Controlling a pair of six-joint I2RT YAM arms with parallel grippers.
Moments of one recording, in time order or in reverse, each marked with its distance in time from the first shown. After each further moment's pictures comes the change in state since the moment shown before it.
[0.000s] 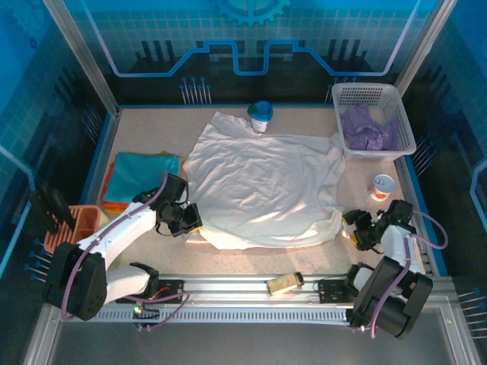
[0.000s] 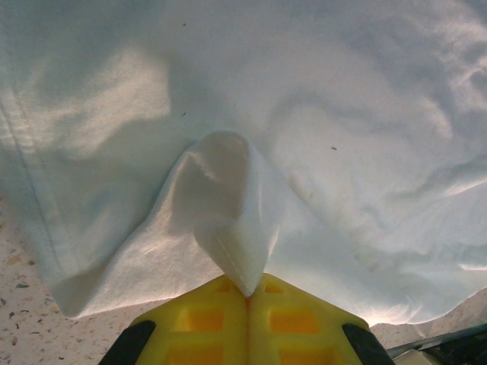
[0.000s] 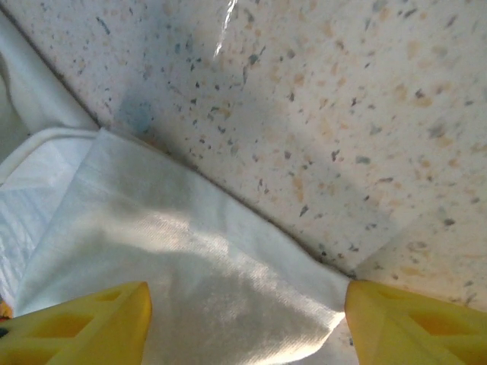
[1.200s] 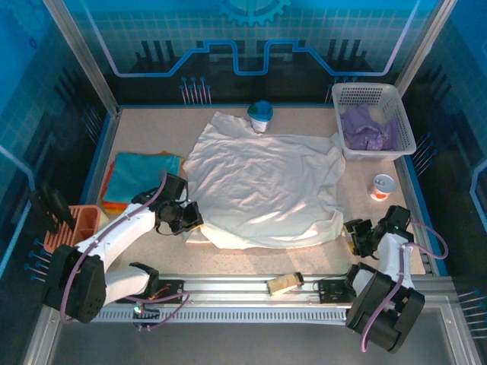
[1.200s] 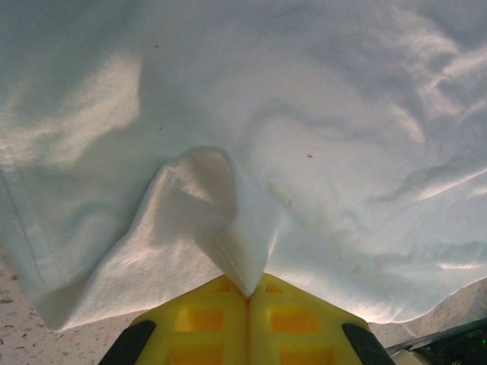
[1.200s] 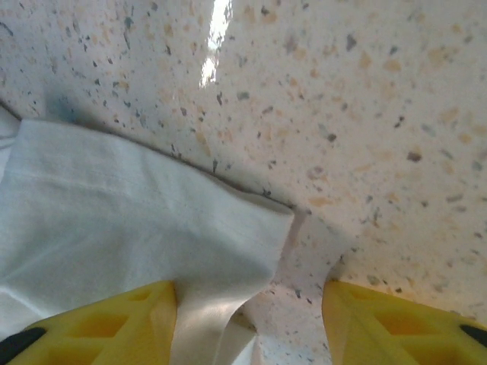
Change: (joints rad) left arm 0.000 -0.018 -0.003 0.033 0.008 0.003; right arm 0.000 -0.089 -0.035 -0.082 0.064 0.147
